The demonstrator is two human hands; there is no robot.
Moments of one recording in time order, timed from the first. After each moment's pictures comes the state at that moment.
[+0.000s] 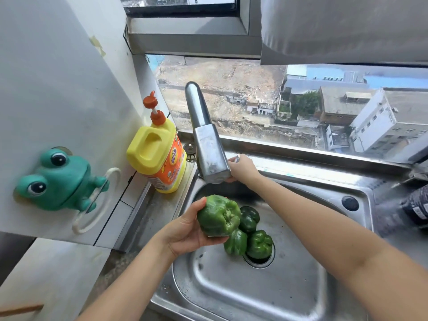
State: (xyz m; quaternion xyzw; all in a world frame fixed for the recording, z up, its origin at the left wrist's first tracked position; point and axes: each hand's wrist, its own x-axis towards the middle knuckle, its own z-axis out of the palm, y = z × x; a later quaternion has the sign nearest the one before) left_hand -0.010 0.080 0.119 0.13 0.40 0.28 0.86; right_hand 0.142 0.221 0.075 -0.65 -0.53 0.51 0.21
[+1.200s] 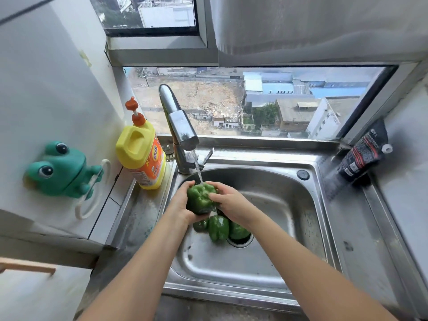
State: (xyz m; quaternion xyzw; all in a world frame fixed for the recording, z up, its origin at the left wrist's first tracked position) left_hand 0.025 0.078 0.129 0.01 0.60 0.33 0.73; right_hand 0.154 0.053 0.101 -0.48 -0.36 0.71 0.38
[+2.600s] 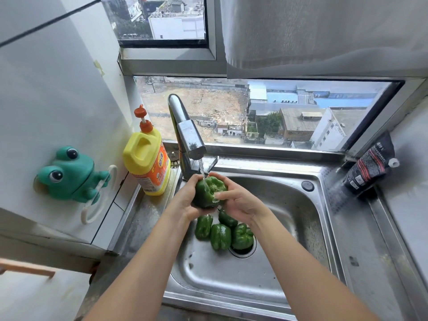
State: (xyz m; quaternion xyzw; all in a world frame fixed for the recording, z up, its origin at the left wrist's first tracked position) left_hand 0.033 0.092 0.156 0.12 0.58 0.35 0.73; right_hand 0.163 0.072 0.131 -0.33 -0.24 0.80 0.44
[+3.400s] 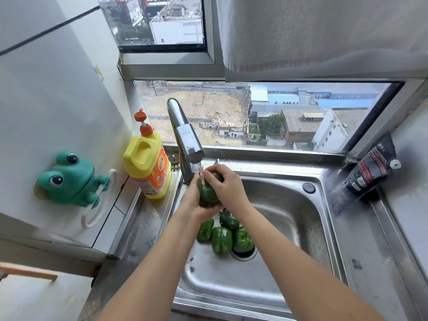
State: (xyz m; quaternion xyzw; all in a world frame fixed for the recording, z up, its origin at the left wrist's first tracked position) left_hand 0.049 0.088 0.160 0.00 0.46 0.39 0.80; right_hand 0.140 0.085 0.154 -0.57 -0.57 0.38 0.45
